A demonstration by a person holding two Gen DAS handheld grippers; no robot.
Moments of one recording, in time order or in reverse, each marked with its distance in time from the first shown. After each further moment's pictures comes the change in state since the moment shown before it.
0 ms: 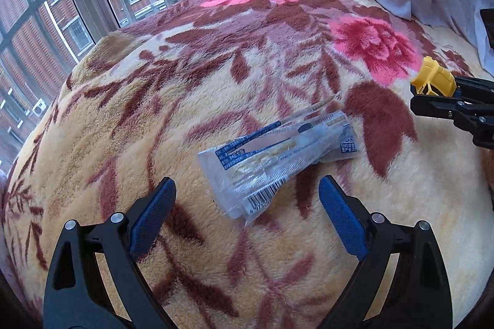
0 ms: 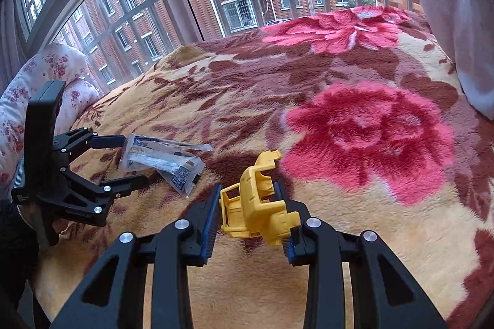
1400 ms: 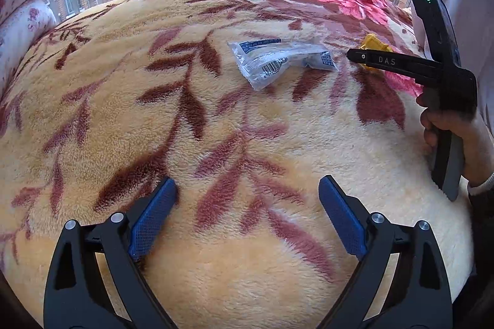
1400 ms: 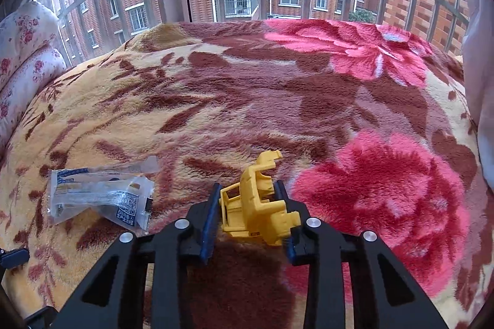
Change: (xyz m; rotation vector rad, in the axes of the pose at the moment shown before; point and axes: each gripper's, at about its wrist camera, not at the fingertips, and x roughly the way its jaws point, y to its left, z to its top) left arm -0.048 -0.032 -0.091 -0.541 -0.002 0.103; right arm 0.084 0.017 0.055 -0.159 0.050 -0.170
